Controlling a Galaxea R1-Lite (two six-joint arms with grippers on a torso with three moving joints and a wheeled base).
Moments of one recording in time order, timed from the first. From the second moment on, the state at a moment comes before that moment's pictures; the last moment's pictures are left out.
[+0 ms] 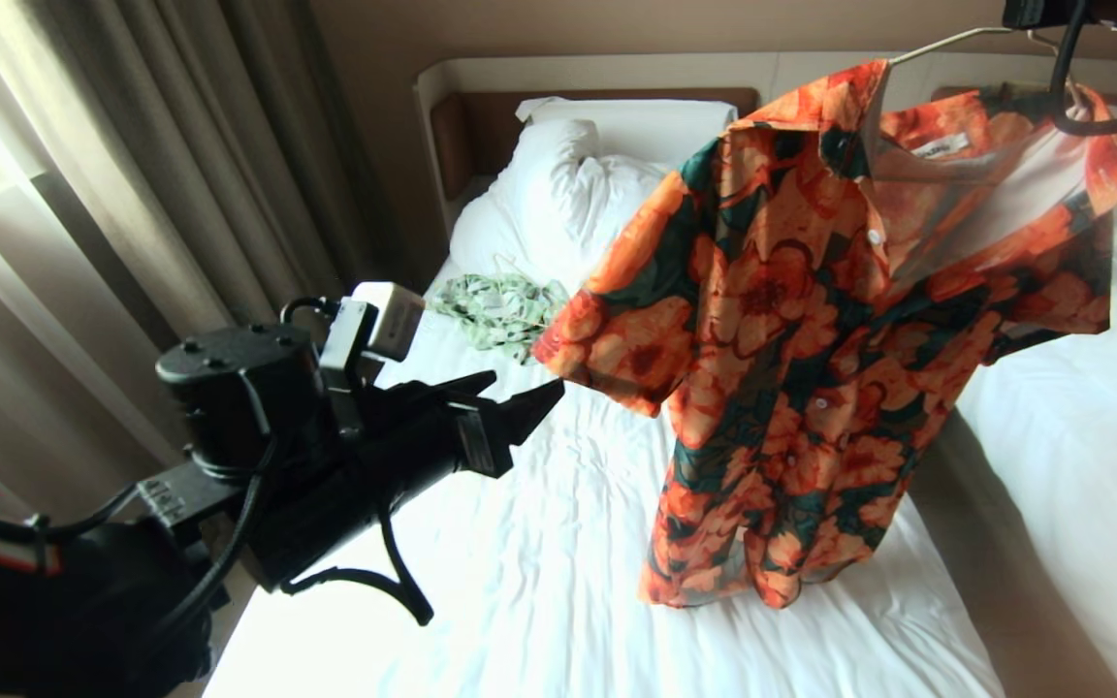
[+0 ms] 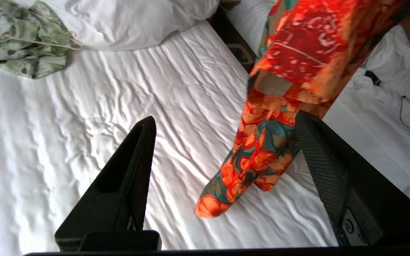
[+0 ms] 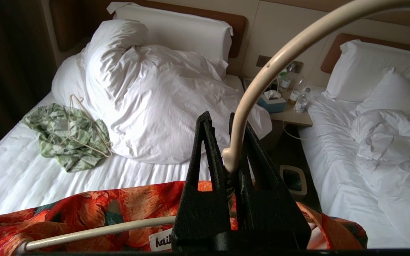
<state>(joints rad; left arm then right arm) -0.61 1.64 -0.59 -0.99 0.01 -0.17 0.27 1.72 -1.97 0.03 -0.26 -0.19</state>
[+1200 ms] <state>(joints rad) -0.19 1.16 0.00 -1.15 -0.12 -0.18 0.29 1.80 -1.98 -0.43 -0.27 -0.35</state>
